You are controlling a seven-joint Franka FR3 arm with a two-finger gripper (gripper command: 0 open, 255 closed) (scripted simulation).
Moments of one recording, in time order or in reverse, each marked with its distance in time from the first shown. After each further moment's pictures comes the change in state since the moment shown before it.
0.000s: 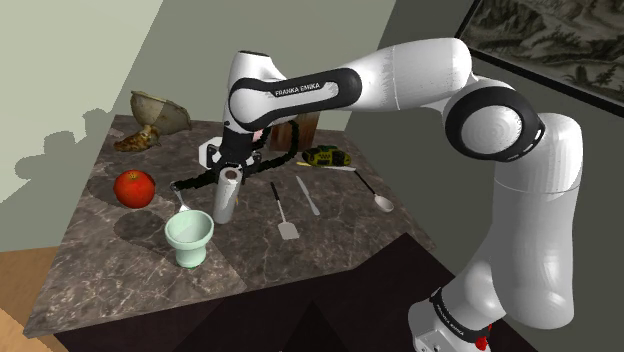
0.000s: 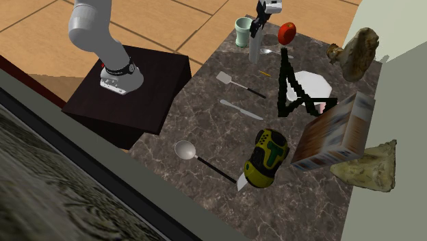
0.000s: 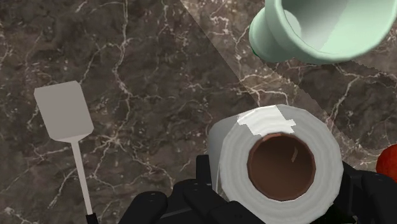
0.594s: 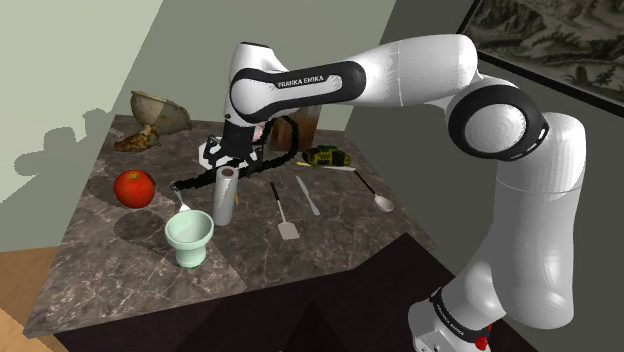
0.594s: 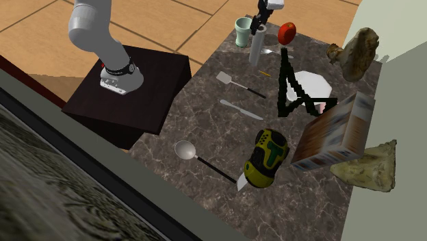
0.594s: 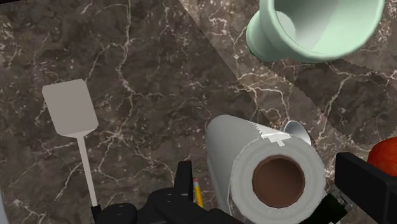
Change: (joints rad) arm -0.004 -0.015 -0.001 0.022 -0.001 -0.036 -0.001
